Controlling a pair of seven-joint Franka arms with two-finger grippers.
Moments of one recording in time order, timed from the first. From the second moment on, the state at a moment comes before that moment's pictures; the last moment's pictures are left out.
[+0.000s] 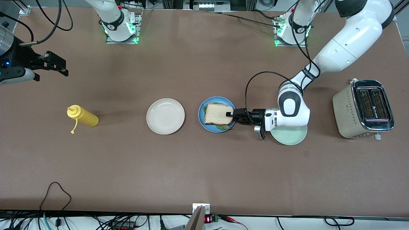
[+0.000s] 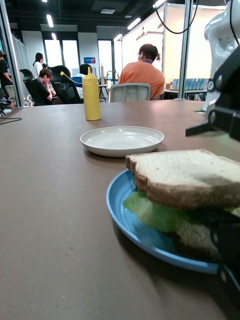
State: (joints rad) left arm 0.30 0.86 -0.69 -1.84 -1.08 2.34 0.89; right arm -0.03 0.03 0.09 -1.54 0.02 1.54 -0.09
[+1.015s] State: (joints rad) left arm 0.31 0.57 -0.66 -1.85 -0.28 2.15 0.44; right arm -0.02 0.02 0.08 -1.54 0.02 1.55 0.00
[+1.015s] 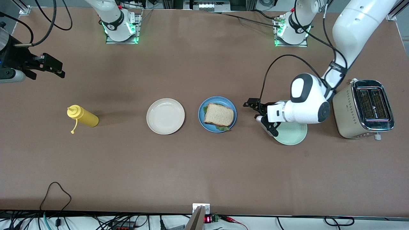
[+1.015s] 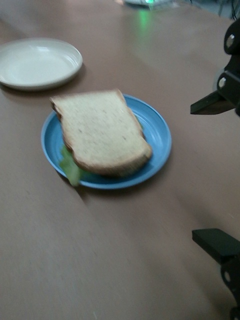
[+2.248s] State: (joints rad) left arm 0.12 0.19 -0.29 -1.39 0.08 1.37 0.13; right arm -0.01 -0.07 0.07 -1.60 0.02 1.59 0.00
